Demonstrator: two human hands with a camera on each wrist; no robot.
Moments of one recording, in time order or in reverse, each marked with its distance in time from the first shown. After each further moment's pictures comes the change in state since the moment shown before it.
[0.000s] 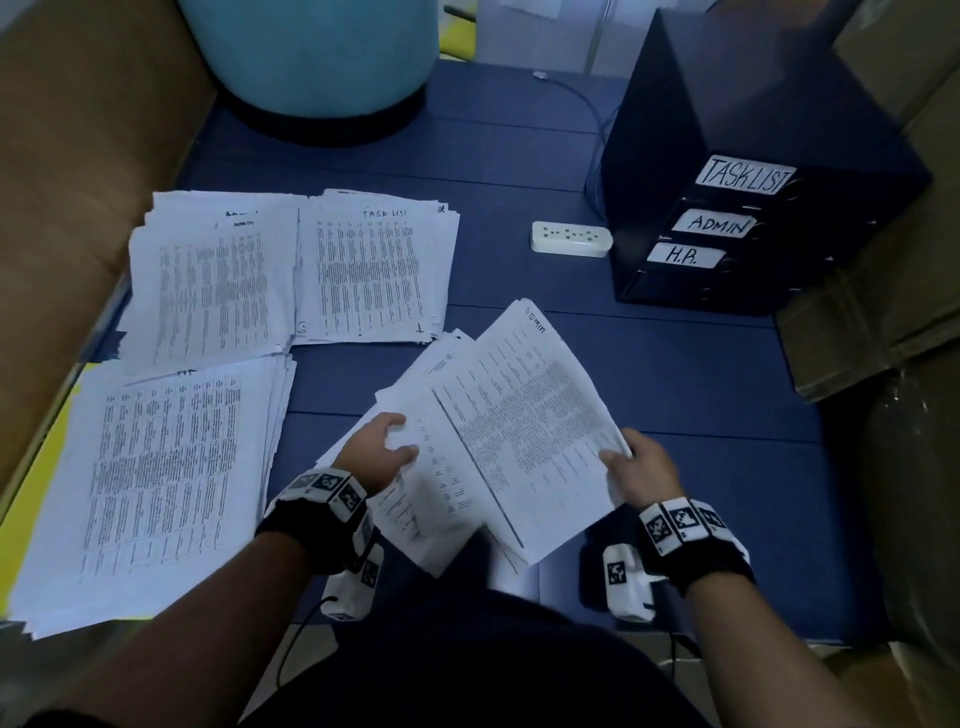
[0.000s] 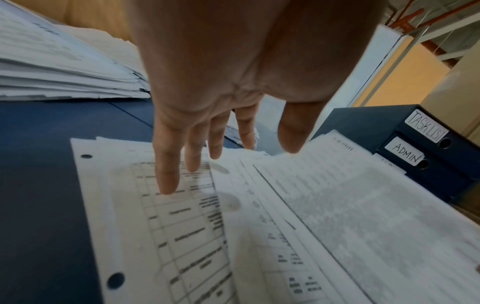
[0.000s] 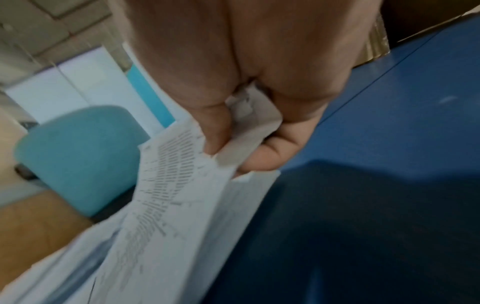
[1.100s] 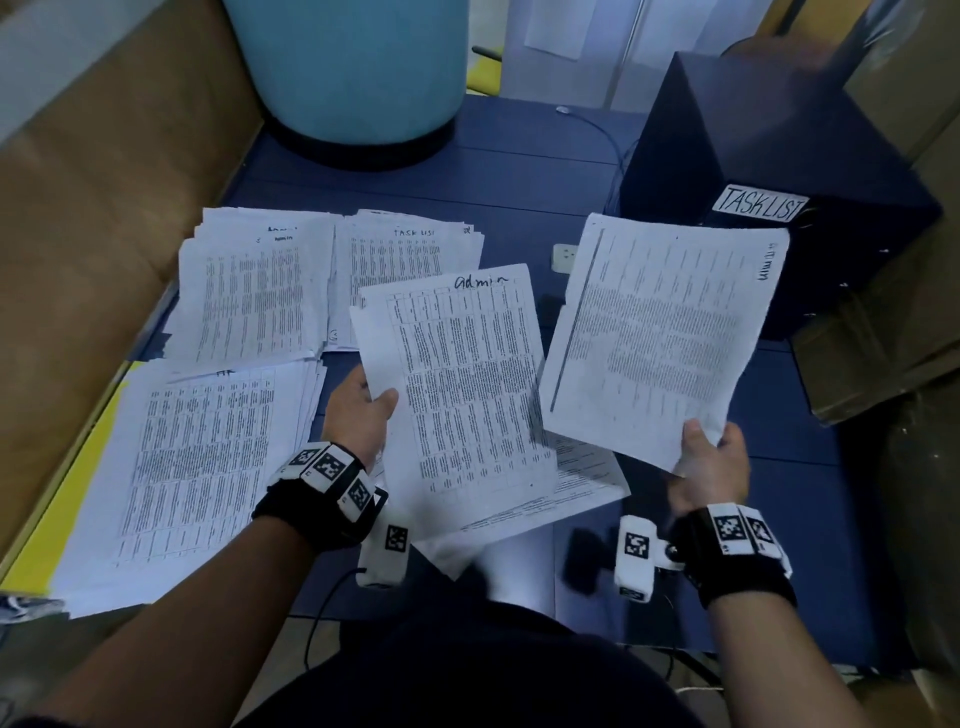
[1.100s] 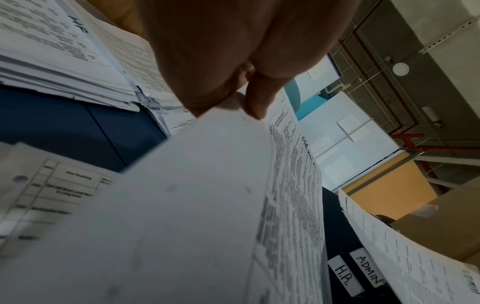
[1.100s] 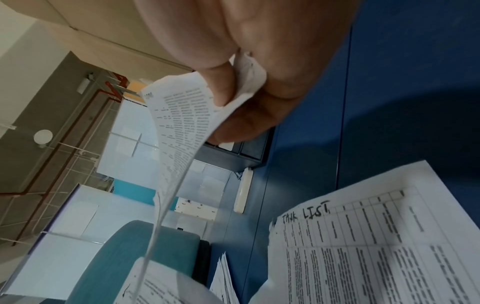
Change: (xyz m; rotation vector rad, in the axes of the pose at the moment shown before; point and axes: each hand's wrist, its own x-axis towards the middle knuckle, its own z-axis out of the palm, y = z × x) left_hand -0.018 0.027 -0.041 -0.674 0.332 0.060; right_hand -0.020 -0.030 -0.023 0.722 0.469 -0.034
